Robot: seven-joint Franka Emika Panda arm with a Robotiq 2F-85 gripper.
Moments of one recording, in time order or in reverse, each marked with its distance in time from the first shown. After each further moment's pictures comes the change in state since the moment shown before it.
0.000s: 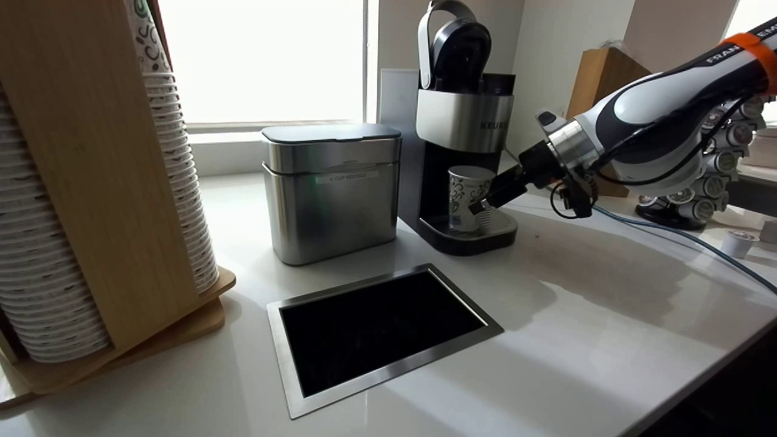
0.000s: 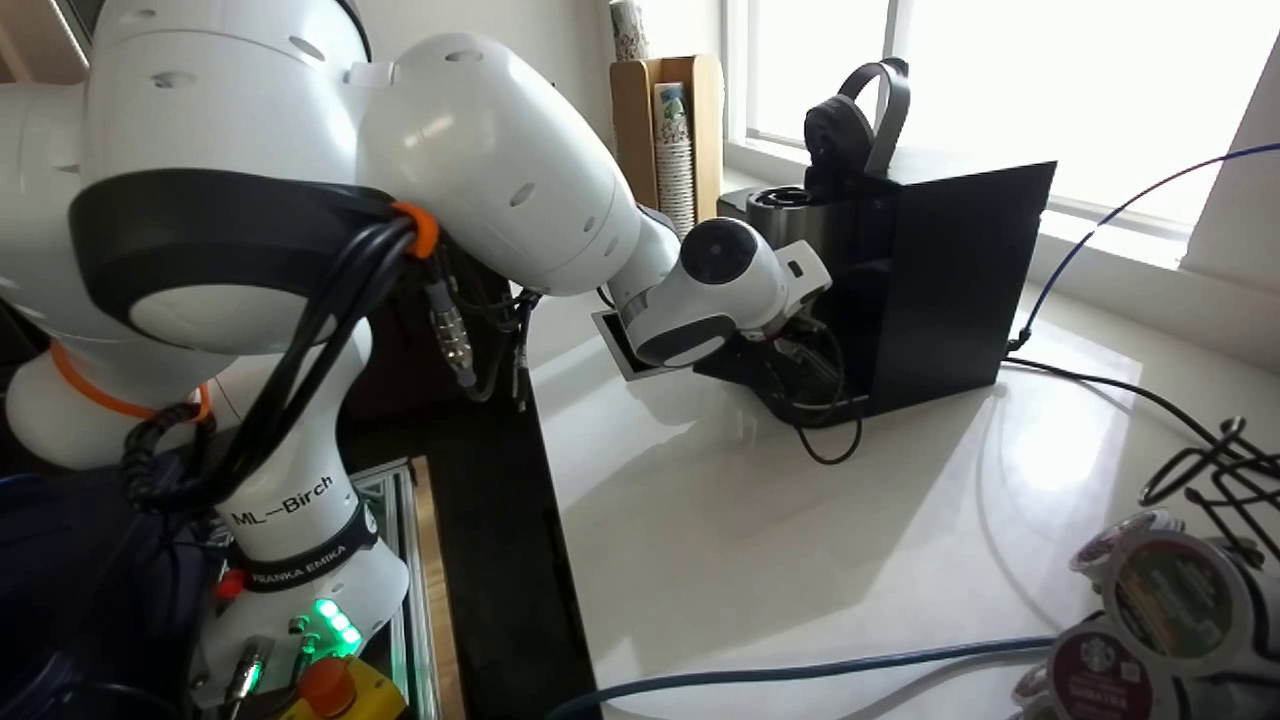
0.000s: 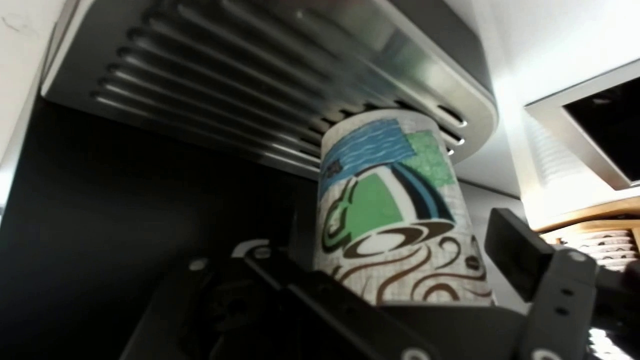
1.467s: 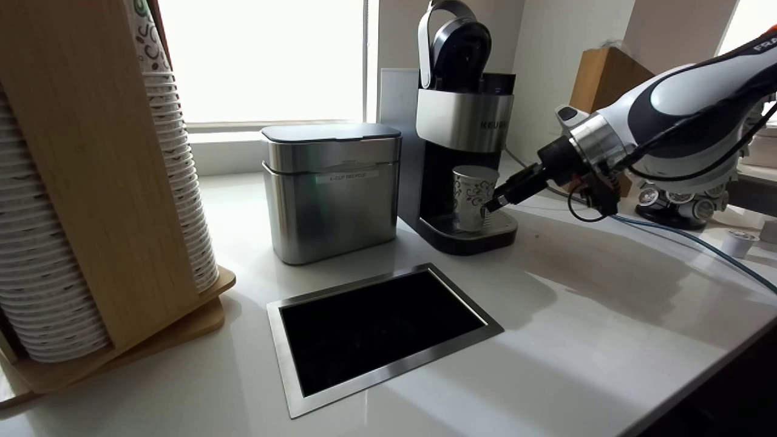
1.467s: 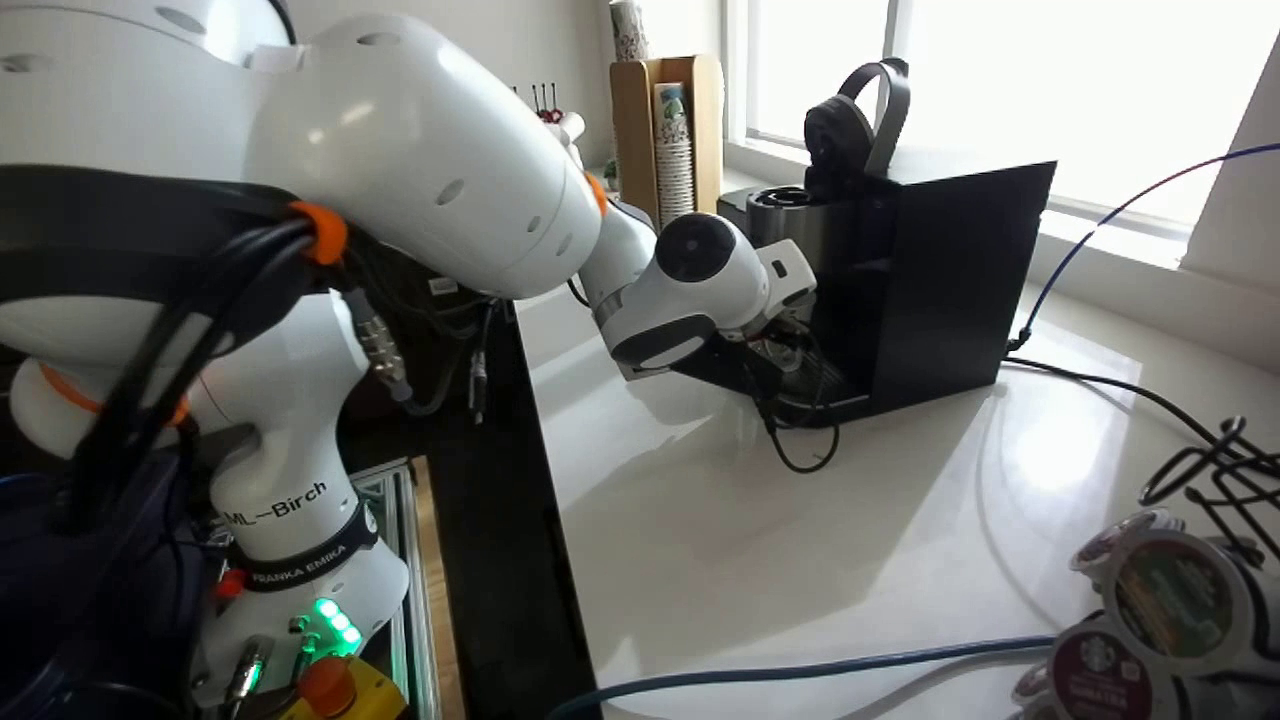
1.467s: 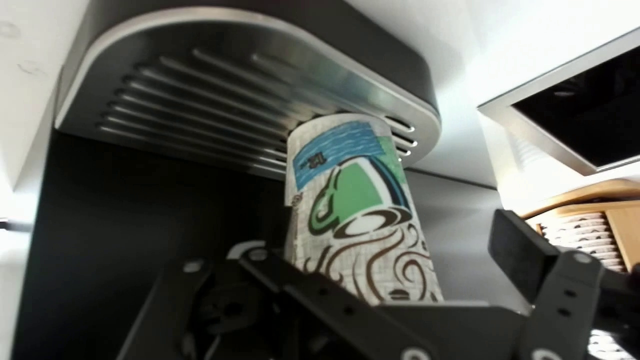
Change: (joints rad) arm -0.163 0.015 0.109 -0.104 -0.027 -0.022 0.064
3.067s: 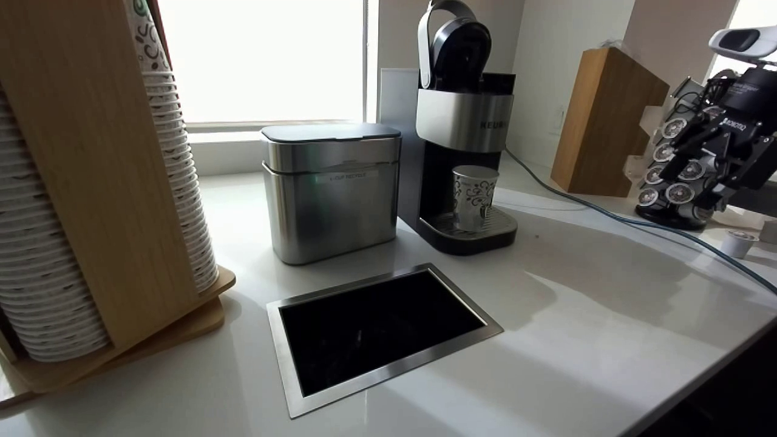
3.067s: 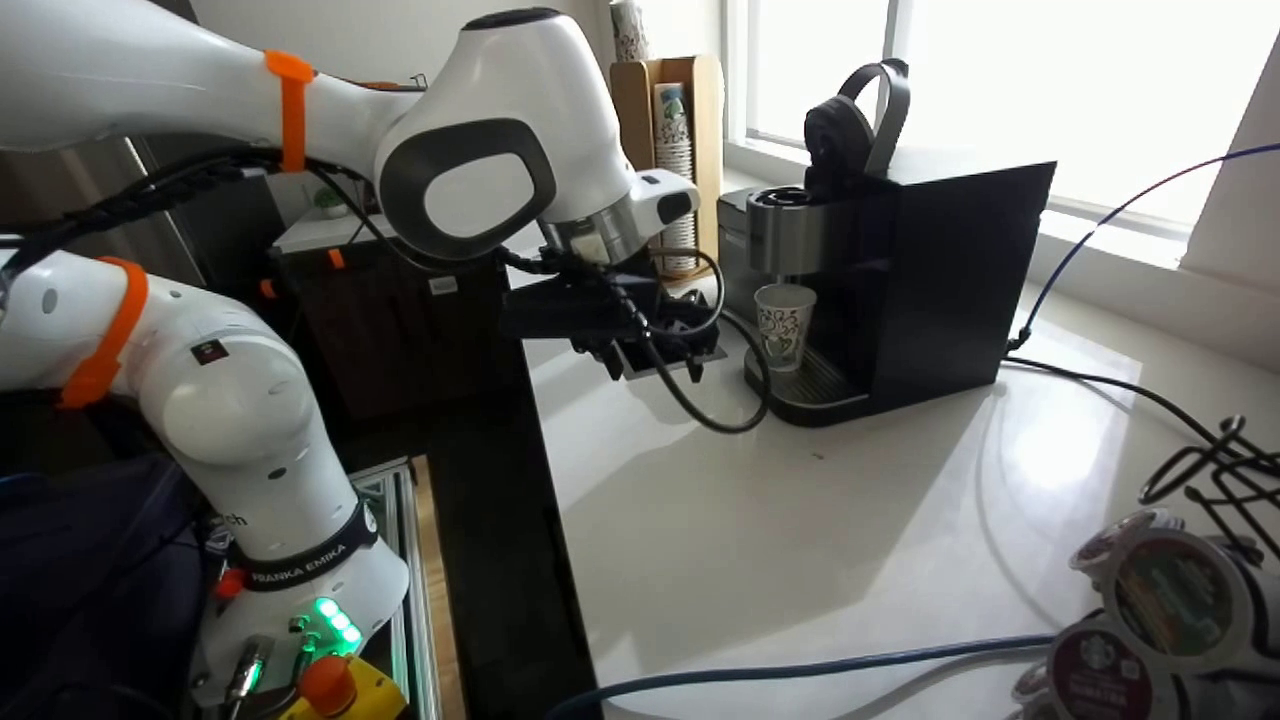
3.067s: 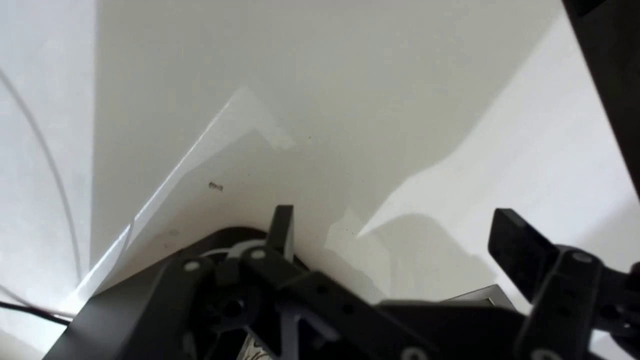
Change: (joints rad) arm -1.297 -0.004 1.074 -0.291 -0.258 -0.835 -0.010
